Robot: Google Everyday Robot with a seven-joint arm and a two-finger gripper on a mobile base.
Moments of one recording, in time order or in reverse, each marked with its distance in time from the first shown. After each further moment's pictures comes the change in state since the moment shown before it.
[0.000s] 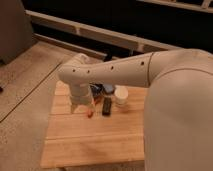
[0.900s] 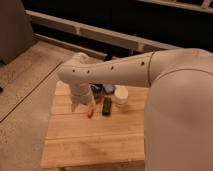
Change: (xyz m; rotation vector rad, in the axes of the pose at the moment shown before) arm -0.021 -0.005 -0.009 0.007 -0.076 -0.074
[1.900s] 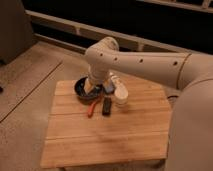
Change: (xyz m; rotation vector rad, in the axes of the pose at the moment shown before) arm -0.077 -0.087 -0.041 -0.085 -0.186 -0.249
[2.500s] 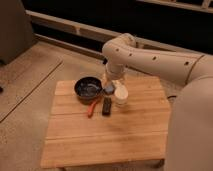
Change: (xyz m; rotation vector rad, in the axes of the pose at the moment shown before) arm 0.017 -0.091 0.025 0.121 0.099 0.162
